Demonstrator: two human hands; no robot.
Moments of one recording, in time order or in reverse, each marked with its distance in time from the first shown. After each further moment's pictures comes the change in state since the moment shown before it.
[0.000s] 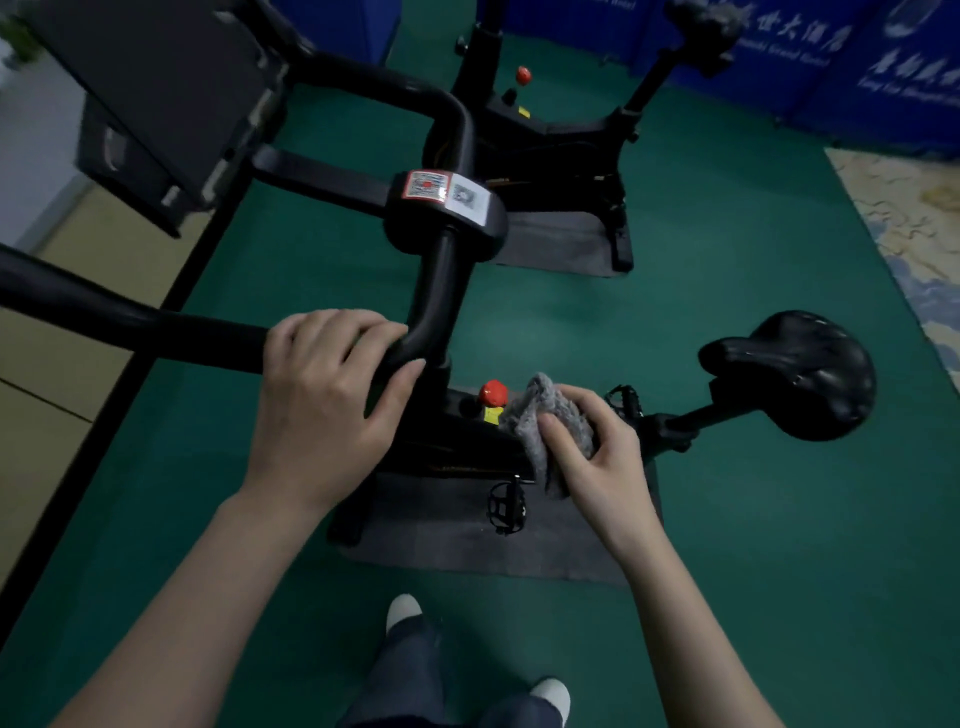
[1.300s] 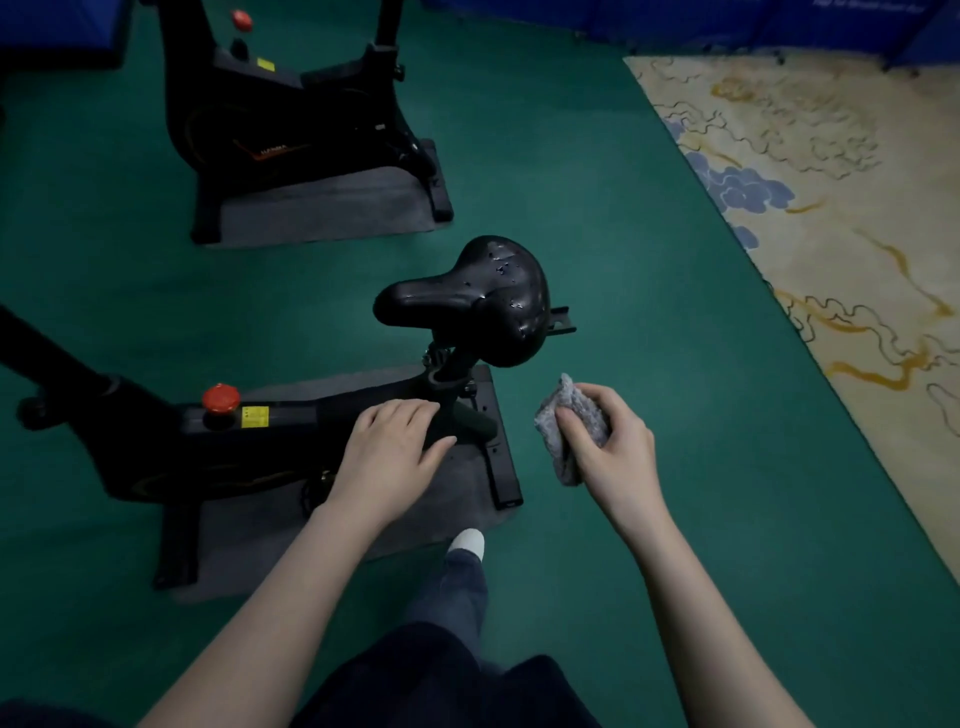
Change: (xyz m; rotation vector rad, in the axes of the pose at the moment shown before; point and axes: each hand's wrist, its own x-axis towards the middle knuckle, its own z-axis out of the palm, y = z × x) left_hand -0.003 0.356 0.229 -0.082 -0.749 0.160; right_hand -0.050 0.144 -0.364 -0.242 0.347 0.291
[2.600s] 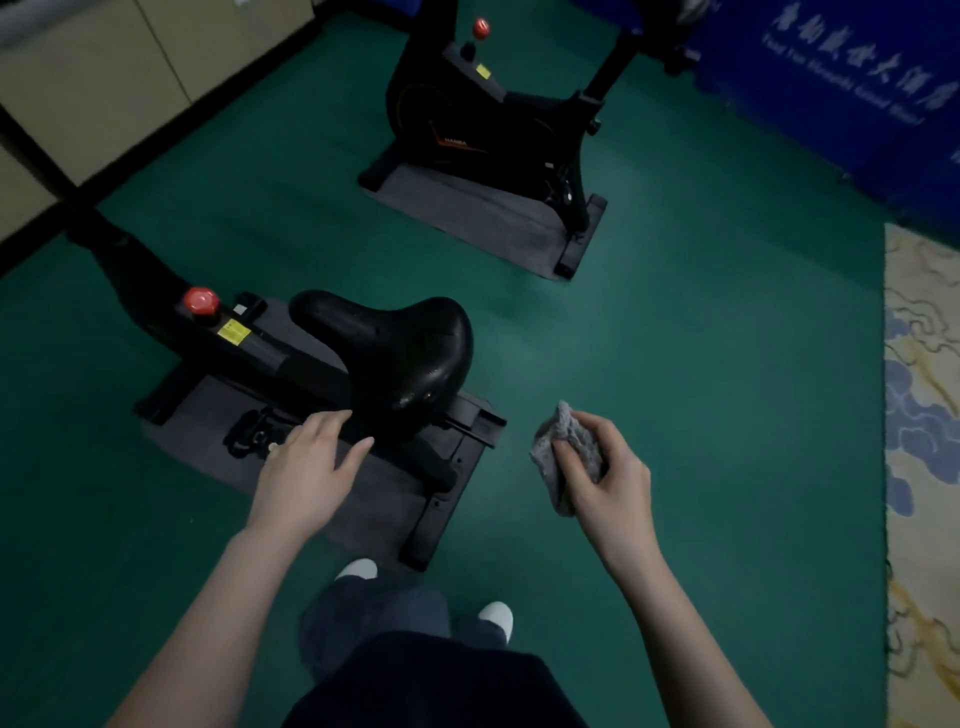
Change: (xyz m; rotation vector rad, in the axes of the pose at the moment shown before) left_hand 0.132 0.172 0.033 -0.346 0.197 -0.904; right_hand 0.297 0.083 -0.136 -0.003 -0.543 -0.369
